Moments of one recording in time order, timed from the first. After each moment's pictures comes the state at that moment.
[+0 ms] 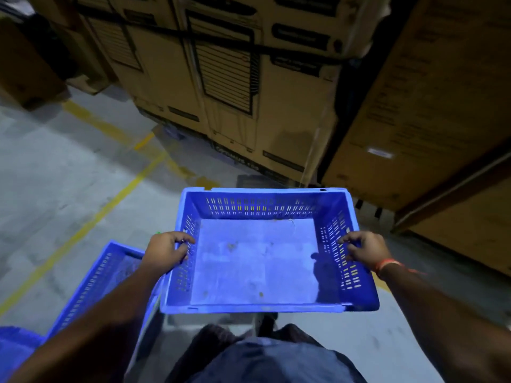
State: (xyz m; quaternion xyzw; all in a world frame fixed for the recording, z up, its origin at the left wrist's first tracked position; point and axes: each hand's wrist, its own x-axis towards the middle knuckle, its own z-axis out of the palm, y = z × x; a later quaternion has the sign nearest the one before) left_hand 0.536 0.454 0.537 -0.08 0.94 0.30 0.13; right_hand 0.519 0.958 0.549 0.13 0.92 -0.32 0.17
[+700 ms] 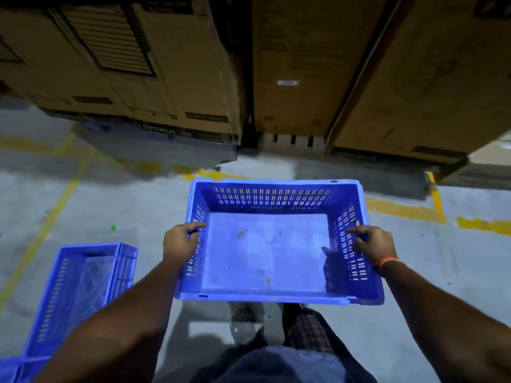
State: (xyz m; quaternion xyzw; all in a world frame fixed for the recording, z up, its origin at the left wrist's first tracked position) left_hand 0.687 0.641 0.486 -0.01 0.94 0.31 0.14; right_hand 0.844 1.095 0.516 0.31 0.90 -0.31 0.08
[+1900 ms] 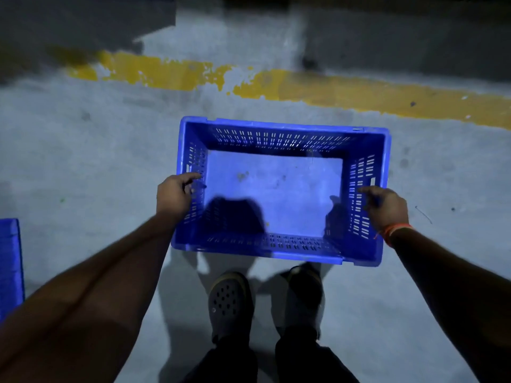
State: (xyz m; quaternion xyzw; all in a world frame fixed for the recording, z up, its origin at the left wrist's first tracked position) left_hand 0.576 0.806 -0.056 0.03 0.95 0.21 0.22; right_hand 0.772 1.228 -0.049 0.36 0.87 -0.28 0.15
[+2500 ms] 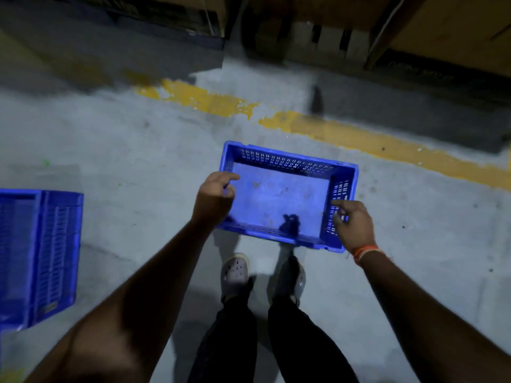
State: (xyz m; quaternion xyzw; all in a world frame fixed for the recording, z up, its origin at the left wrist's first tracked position) left_hand 0.620 0.832 0.183 0.05 0.92 0.35 0.15; right_hand 0.758 1.138 0.184 0.28 0.89 -0.33 0.12
